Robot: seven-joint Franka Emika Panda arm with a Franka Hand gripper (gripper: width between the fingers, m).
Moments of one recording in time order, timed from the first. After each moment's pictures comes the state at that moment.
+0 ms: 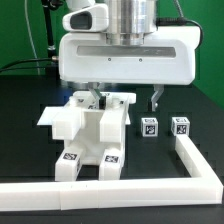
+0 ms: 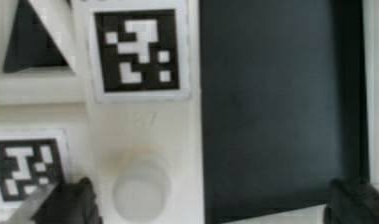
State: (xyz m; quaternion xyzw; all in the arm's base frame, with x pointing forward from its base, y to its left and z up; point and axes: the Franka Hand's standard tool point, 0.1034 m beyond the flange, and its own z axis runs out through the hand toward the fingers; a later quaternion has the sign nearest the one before) arm 0.570 0.039 0.102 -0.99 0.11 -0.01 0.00
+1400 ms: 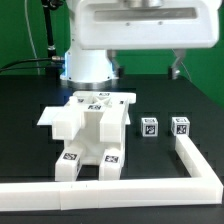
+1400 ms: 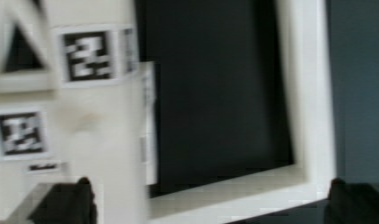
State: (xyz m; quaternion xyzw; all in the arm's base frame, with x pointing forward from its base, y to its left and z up) arm 0.565 0.092 0.156 -0.99 0.13 -0.01 0.03
